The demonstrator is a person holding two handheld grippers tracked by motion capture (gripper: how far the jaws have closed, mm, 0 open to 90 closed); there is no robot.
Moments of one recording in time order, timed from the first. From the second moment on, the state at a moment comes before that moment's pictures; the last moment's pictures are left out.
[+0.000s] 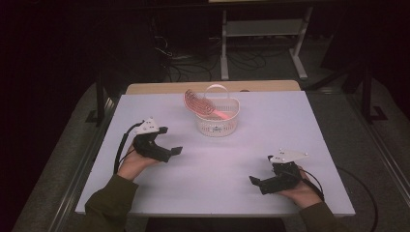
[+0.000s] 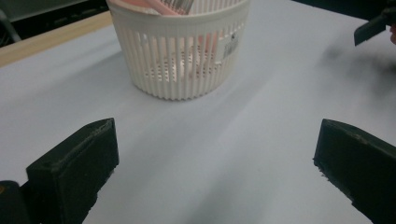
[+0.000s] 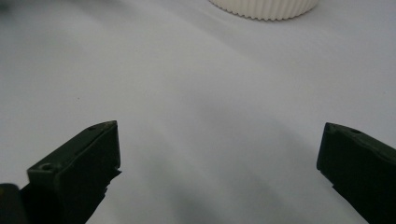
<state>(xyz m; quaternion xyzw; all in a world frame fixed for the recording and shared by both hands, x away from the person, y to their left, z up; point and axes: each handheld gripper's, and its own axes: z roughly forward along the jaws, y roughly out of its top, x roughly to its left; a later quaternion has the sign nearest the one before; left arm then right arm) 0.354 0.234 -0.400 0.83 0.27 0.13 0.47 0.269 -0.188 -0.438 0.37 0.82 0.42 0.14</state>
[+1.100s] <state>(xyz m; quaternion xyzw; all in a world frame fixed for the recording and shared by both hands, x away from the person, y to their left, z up) 0.307 0.264 -0.430 0.83 0.28 0.10 0.47 0.269 -0.188 -0.437 0.37 0.82 0.42 0.14</state>
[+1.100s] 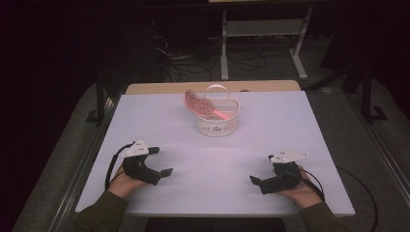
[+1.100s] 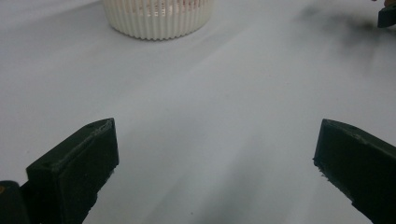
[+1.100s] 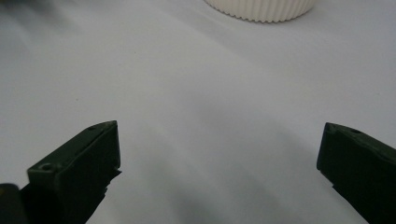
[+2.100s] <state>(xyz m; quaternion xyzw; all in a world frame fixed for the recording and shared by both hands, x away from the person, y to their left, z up) 0.299 0.267 -0.438 0.84 0.28 0.10 0.45 0.268 -0.190 -0.432 0.37 0.81 0.43 0.15</state>
